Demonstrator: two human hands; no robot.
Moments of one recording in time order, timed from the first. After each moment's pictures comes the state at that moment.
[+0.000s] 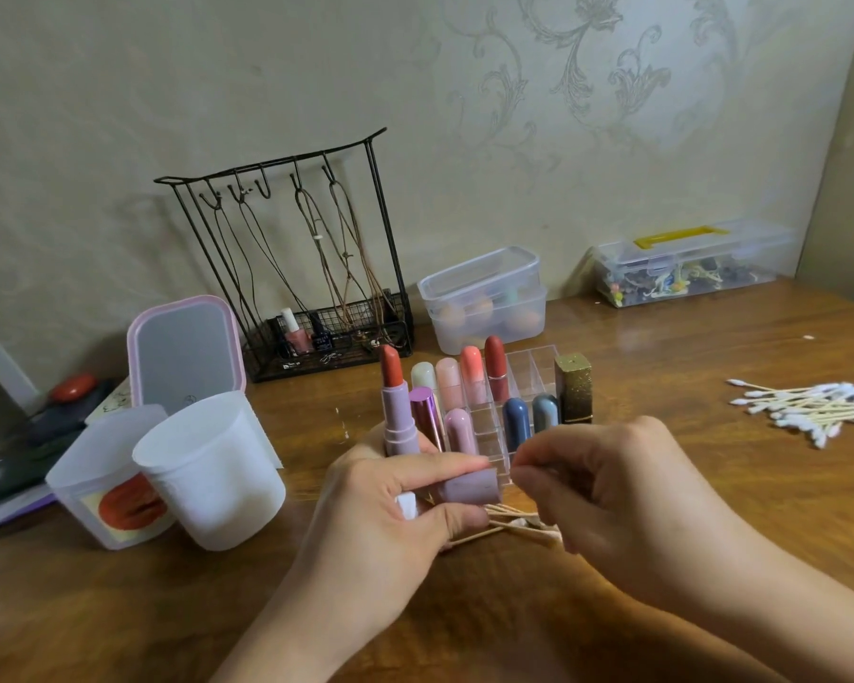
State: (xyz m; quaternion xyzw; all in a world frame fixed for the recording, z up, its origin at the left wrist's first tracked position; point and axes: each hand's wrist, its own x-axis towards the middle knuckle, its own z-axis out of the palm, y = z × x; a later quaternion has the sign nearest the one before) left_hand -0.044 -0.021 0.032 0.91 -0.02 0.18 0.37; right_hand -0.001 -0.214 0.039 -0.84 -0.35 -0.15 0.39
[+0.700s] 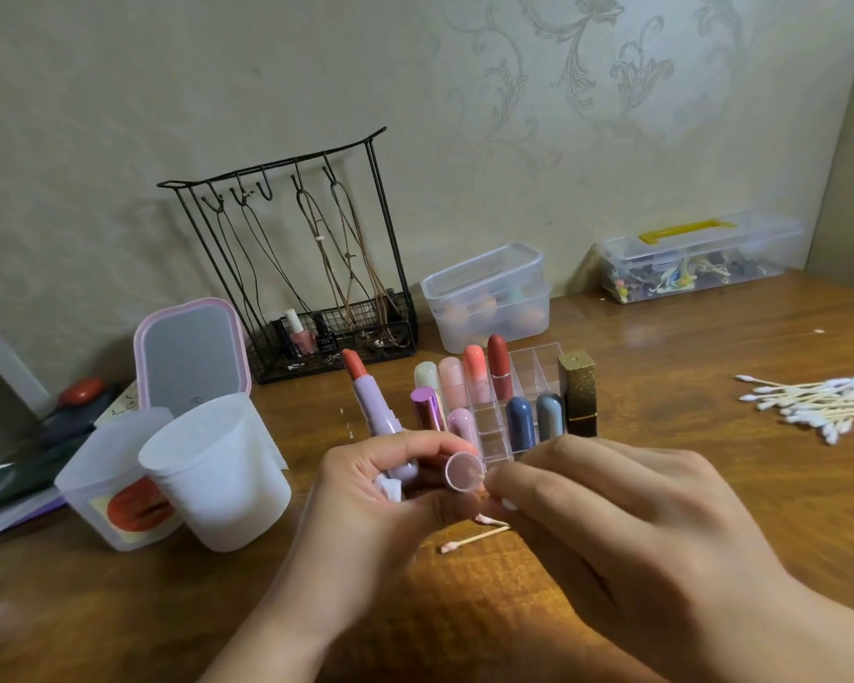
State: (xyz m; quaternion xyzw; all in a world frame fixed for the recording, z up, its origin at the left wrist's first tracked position) left_hand -0.044 -0.024 0.048 0.81 -0.09 0.16 0.56; right_hand -0.018 -0.210 0.034 -0.73 -0.46 -0.41 0.27
